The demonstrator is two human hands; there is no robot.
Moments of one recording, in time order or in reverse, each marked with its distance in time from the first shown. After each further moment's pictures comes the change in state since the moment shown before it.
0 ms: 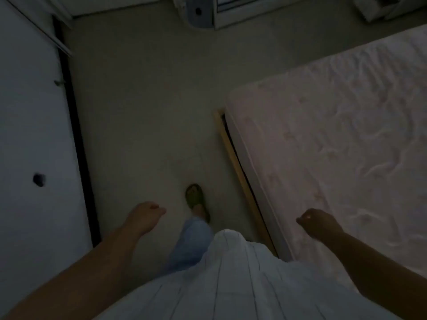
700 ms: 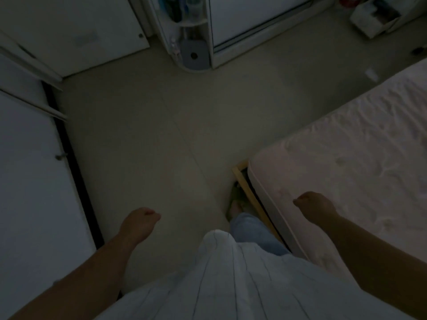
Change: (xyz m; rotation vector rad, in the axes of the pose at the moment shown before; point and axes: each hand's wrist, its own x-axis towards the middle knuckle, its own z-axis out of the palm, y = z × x) left_hand 0.218 0.150 -0.290 0.040 0.089 0.028; right_hand 0.157 -0.287 -0.187 0.300 0.117 0.014
